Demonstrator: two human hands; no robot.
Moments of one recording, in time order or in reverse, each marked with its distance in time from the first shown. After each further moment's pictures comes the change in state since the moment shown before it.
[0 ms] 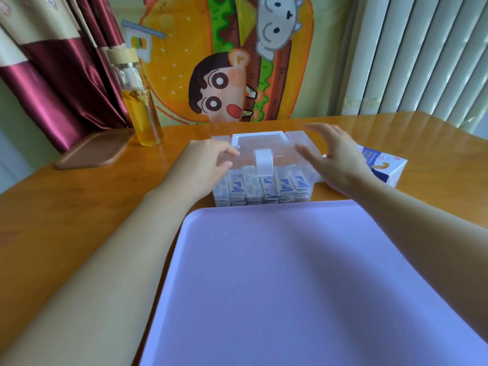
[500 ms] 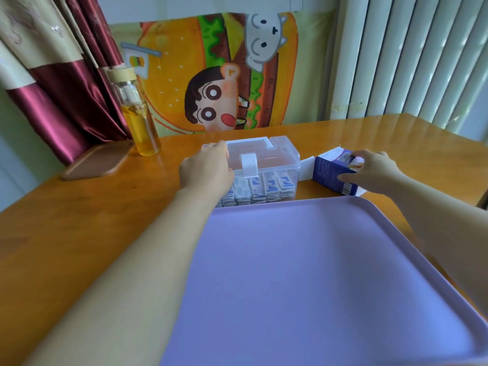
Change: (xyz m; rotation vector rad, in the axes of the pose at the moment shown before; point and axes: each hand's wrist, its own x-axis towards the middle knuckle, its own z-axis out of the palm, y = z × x) left_hand 0.004 0.044 0.013 0.365 0.108 -0.191; right_hand -0.010 0.091 -0.047 -0.181 -0.250 0.553
